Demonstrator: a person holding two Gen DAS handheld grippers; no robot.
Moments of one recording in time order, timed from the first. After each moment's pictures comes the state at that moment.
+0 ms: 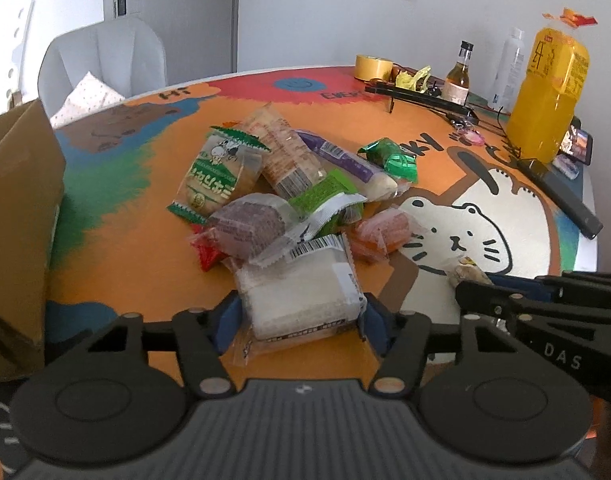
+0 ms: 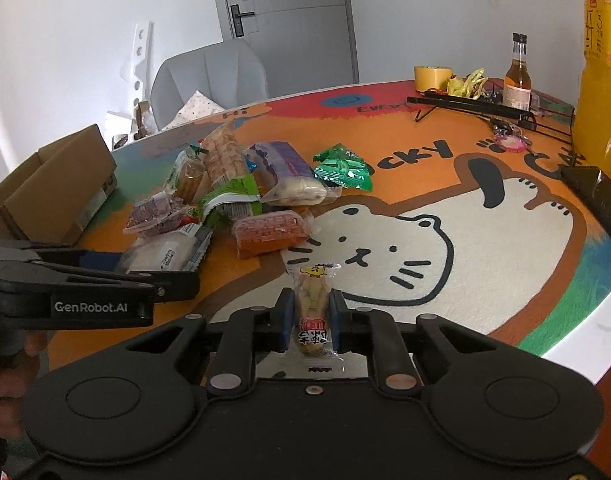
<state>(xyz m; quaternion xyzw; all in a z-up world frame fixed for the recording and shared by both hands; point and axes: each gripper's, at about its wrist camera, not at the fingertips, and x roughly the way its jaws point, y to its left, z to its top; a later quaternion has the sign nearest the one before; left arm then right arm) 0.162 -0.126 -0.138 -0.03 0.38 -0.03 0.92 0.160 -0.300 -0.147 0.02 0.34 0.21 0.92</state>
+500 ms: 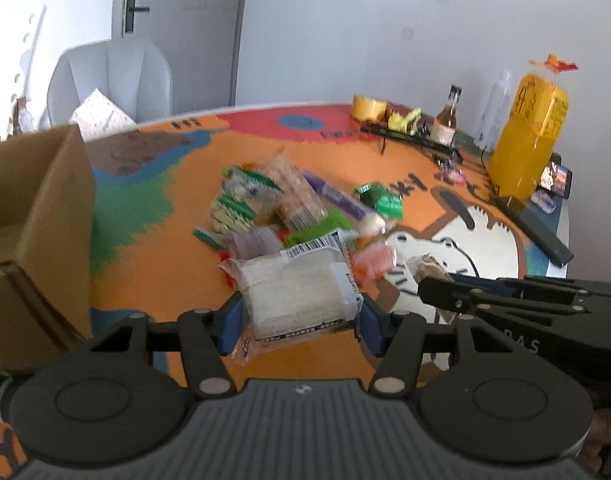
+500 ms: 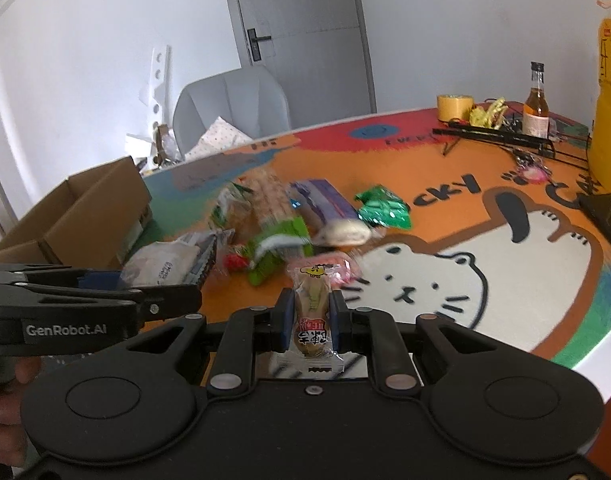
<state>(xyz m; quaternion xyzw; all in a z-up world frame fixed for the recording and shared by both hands) 0.128 -0.108 -0.103 -0.05 0.33 -0.04 0.94 0.150 -0.279 -0.120 0.04 0.31 0.23 0.92</state>
